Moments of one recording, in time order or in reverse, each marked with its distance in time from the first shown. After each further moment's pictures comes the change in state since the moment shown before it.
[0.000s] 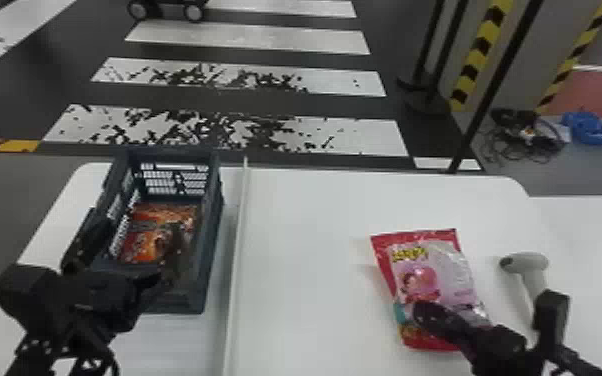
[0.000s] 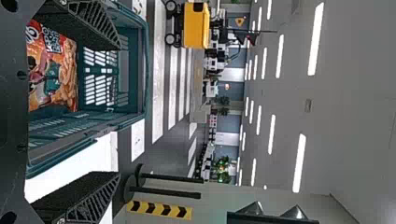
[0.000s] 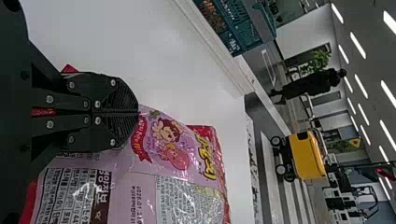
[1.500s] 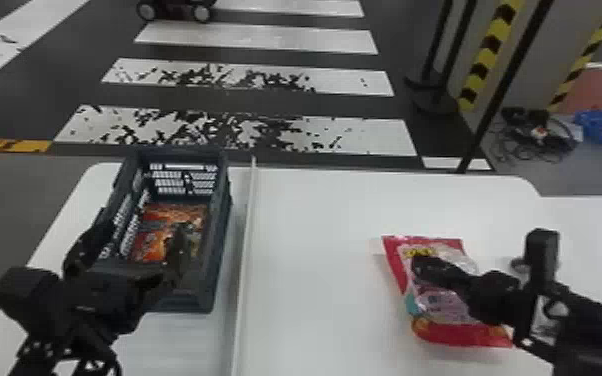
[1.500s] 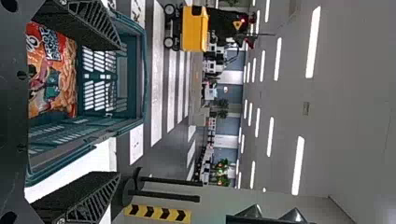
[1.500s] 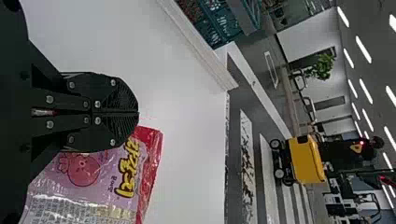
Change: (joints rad) left arm 0.019 0.003 0.017 -0.018 0.005 -0.006 -0.001; right arm -0.175 -0.026 0.052 -0.024 0.034 0.184 -0.011
